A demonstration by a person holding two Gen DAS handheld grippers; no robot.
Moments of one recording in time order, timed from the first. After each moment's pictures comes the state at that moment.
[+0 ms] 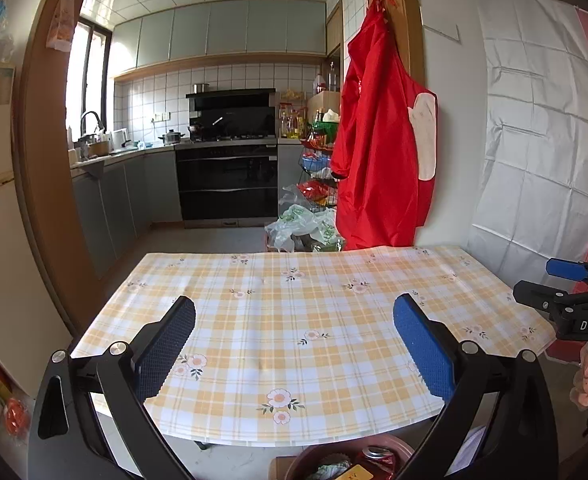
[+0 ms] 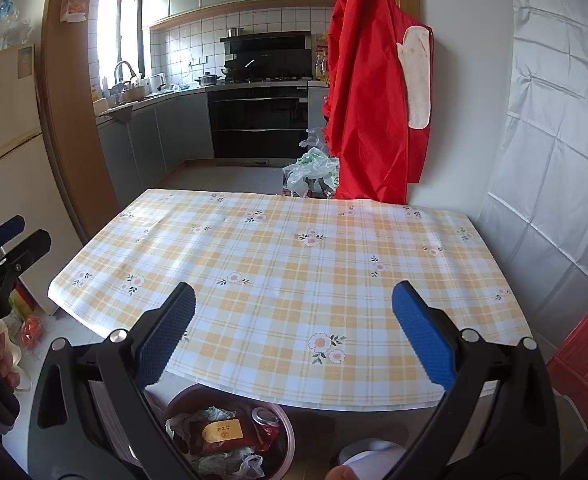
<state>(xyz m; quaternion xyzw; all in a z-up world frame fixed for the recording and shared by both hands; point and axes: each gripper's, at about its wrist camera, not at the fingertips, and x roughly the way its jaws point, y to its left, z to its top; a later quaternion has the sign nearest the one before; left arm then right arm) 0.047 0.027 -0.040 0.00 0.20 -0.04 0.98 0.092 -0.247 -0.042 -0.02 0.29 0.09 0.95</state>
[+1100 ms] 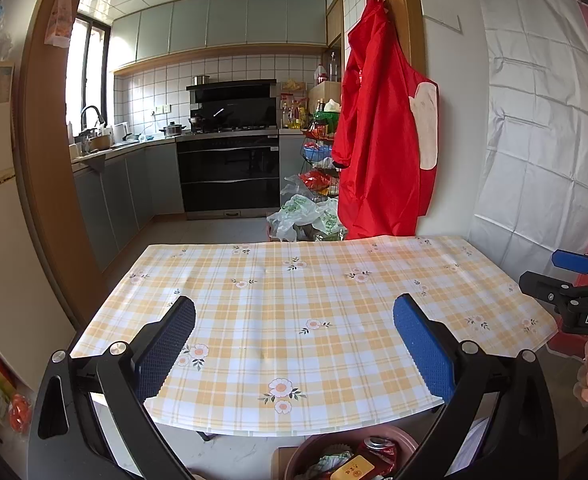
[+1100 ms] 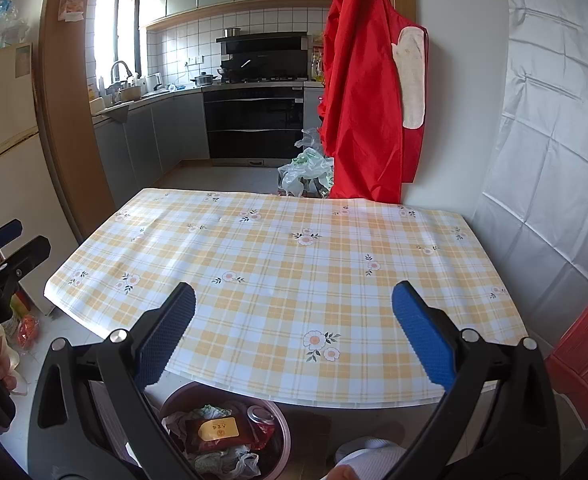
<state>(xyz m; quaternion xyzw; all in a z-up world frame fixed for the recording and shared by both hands) 0.044 0.025 -0.043 0.01 0.21 -0.03 0.98 0.089 -0.252 -0.042 -0.02 0.29 0.08 0.95</state>
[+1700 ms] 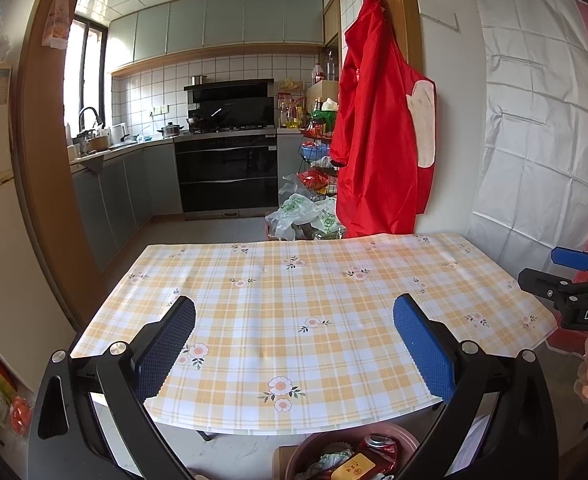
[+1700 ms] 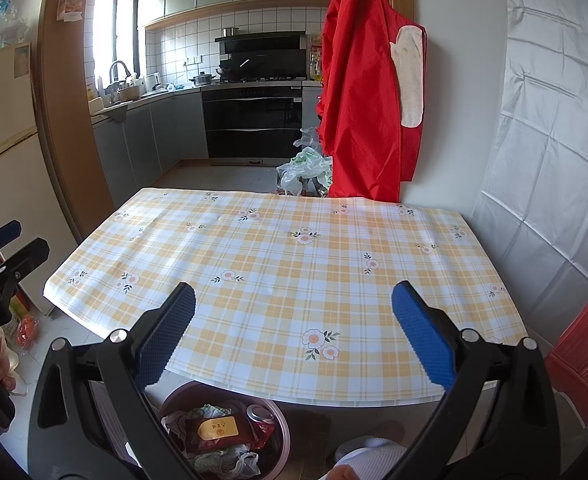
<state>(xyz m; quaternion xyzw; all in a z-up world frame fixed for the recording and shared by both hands) 0.041 0.025 -0.048 0.02 0.21 -0.04 0.98 0.090 -0.253 -0.042 -0.01 0.29 0.08 0.95</state>
